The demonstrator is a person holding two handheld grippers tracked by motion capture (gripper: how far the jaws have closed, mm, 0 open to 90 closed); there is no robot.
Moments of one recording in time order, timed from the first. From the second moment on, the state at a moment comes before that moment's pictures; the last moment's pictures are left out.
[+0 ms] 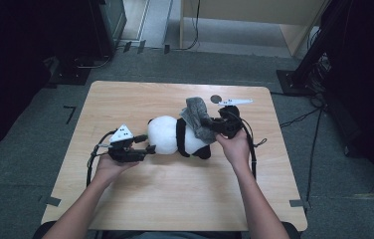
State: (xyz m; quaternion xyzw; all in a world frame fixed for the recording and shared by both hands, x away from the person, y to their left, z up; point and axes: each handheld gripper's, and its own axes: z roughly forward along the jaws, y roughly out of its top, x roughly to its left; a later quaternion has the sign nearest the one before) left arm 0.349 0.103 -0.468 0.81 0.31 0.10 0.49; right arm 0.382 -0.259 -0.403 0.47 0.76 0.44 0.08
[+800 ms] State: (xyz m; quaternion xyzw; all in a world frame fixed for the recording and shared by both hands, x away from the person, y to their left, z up) left arm 0.347 0.084 -0.501 0.83 0.28 0.11 0.47; right arm 0.391 -0.259 -0.409 0.49 0.75 0.44 0.07
